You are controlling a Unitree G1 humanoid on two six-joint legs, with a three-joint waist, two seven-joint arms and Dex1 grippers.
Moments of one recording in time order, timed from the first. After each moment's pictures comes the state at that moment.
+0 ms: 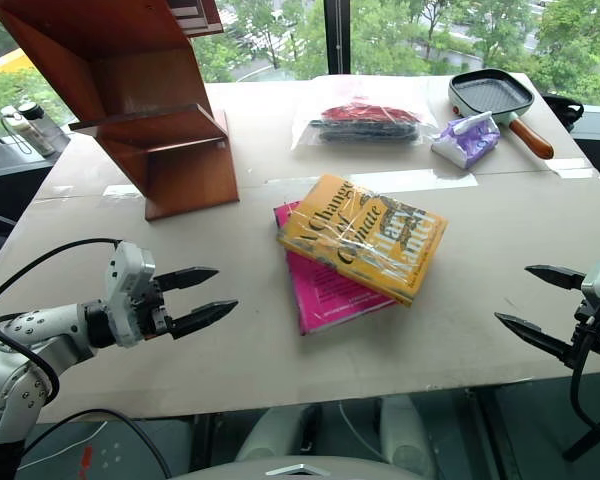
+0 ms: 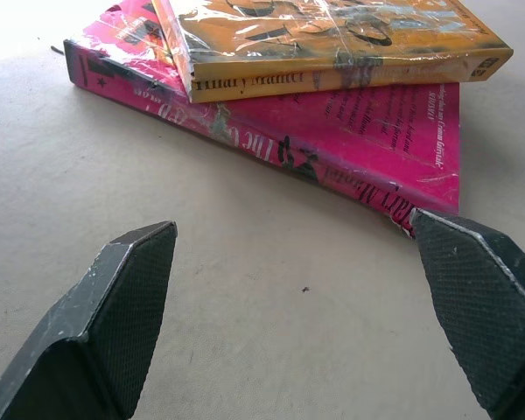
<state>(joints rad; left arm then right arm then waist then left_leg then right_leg) 0.14 0.80 0.32 -0.42 -0.67 0.59 -0.95 0.36 -0.87 -0.64 -0.39 0.57 0.37 1.11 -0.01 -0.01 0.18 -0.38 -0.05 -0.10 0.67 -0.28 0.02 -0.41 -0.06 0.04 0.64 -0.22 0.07</state>
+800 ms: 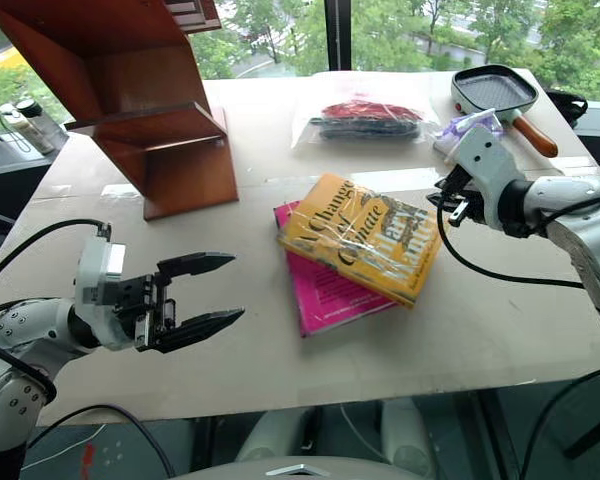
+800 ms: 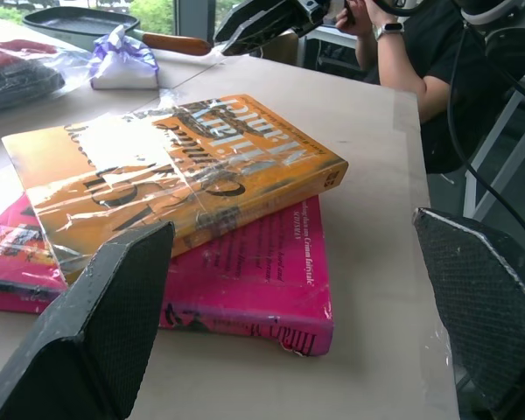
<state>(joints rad) 0.14 0.77 0.37 -0.56 -0.82 0.46 -1.09 -0.74 -0.97 0.25 -0.22 0.33 0.82 0.70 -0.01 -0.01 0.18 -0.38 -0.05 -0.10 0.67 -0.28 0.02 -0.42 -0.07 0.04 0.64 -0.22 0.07</state>
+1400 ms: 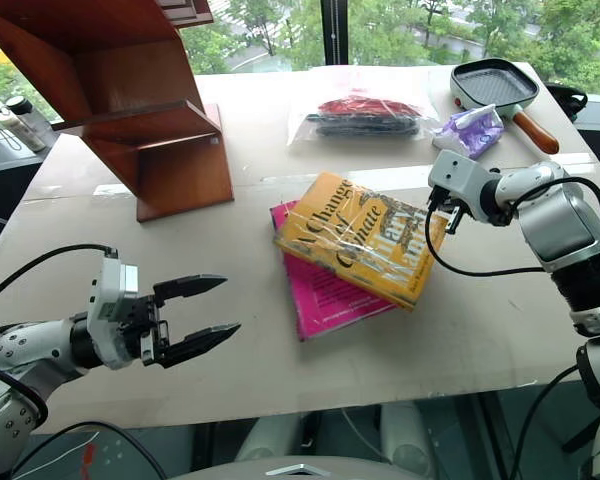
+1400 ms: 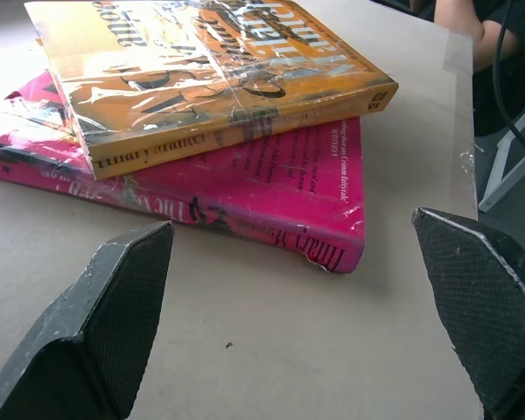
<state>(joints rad) 0.27 0.79 0.37 -0.56 -0.73 0.45 -1.04 -0.81 -0.88 0.40 0.09 0.03 0.60 0.96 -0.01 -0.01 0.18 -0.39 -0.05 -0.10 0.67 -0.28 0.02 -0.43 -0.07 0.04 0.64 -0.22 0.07</state>
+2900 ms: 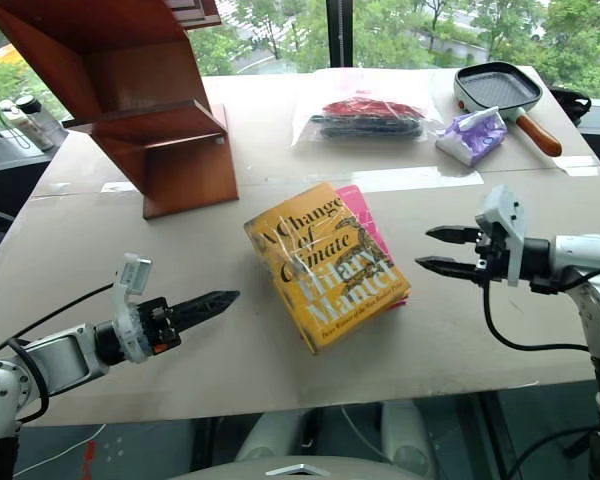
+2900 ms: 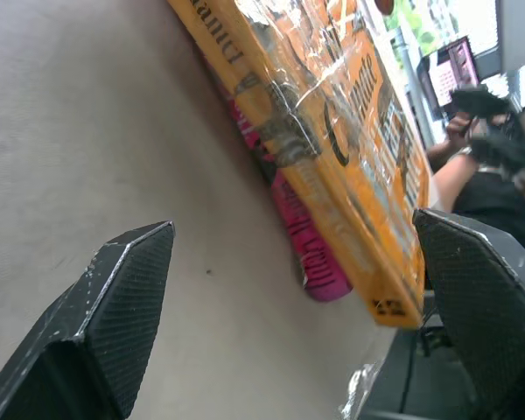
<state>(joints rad) 0.08 0.75 0.38 -0.23 -1.60 1.14 -0.30 -0.20 -0.82 -0.29 -0.32 0.57 0.65 1.23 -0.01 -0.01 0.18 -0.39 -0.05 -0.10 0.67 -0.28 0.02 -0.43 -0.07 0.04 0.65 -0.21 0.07</state>
